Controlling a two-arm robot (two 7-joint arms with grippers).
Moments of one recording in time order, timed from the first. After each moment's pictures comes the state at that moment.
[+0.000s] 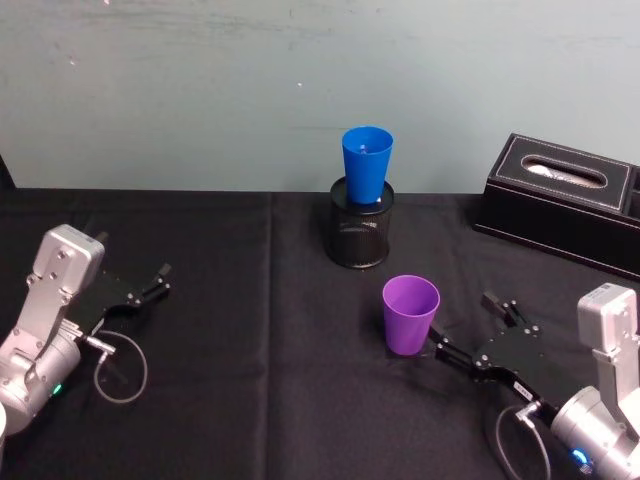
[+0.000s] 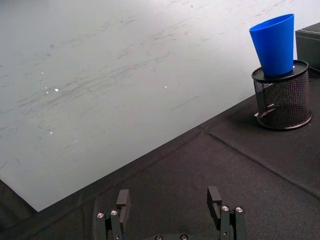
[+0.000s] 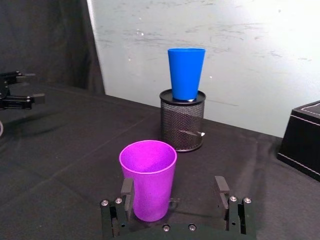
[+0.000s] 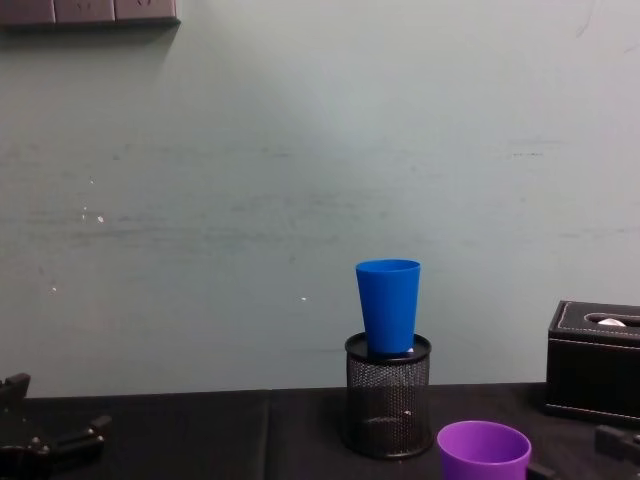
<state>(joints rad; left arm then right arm) -0.20 0.60 0.45 -1.41 -0.25 -0.12 0.03 0.06 0.47 -0.32 -1.46 0.39 -0.19 0.32</state>
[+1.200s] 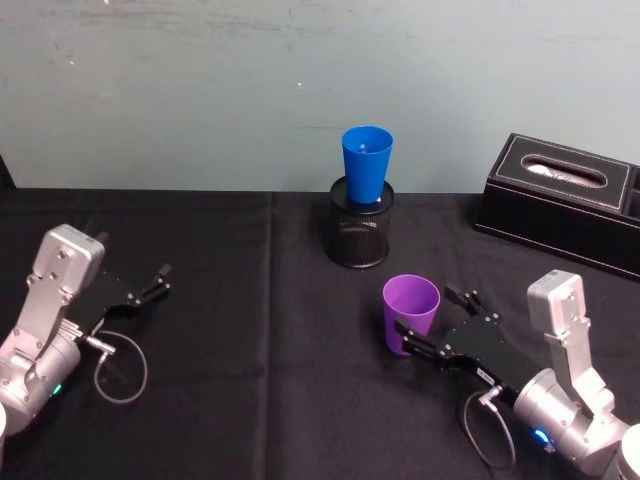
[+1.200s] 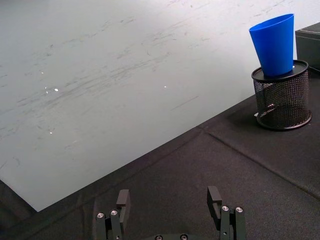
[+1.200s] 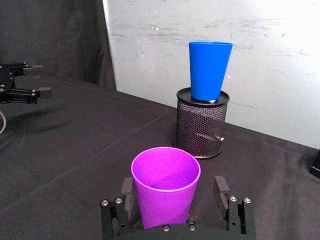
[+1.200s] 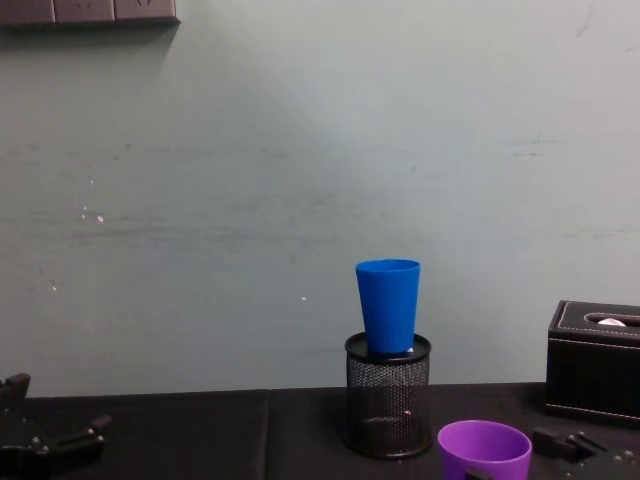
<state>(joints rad) -0.20 0.60 0.45 -1.41 -0.25 -0.12 0.03 0.16 0.36 -0.33 -1.32 0.29 -0.19 0.41</state>
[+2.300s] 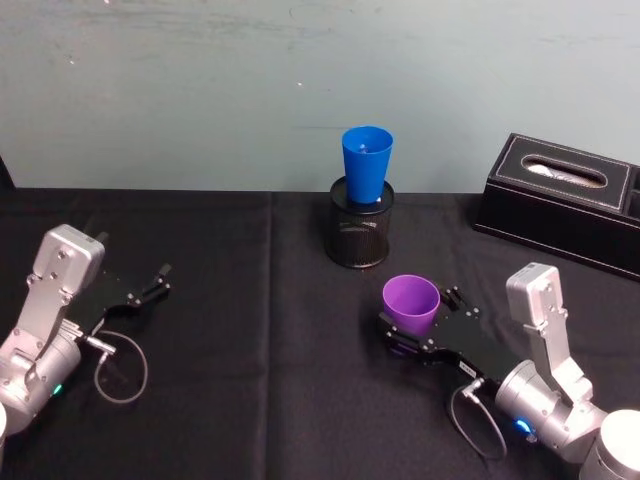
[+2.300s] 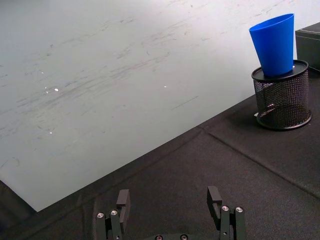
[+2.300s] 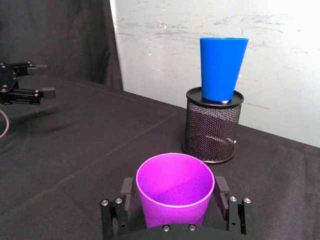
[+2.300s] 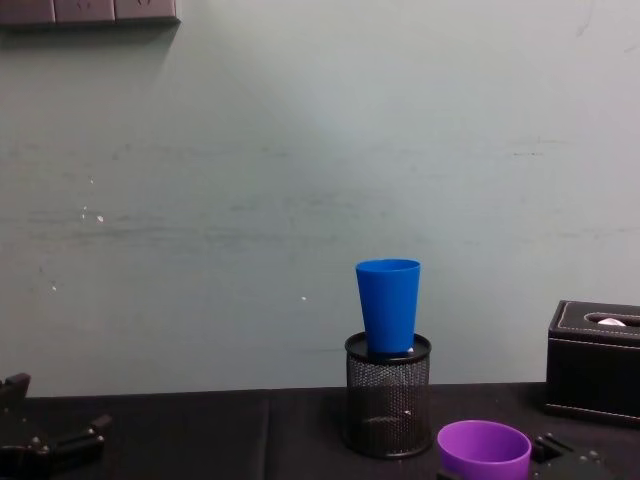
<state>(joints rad) -0.20 0.60 0.45 -1.41 -0.25 -0.12 0.03 0.22 0.31 -0.33 -1.23 0.27 -0.20 0.46</state>
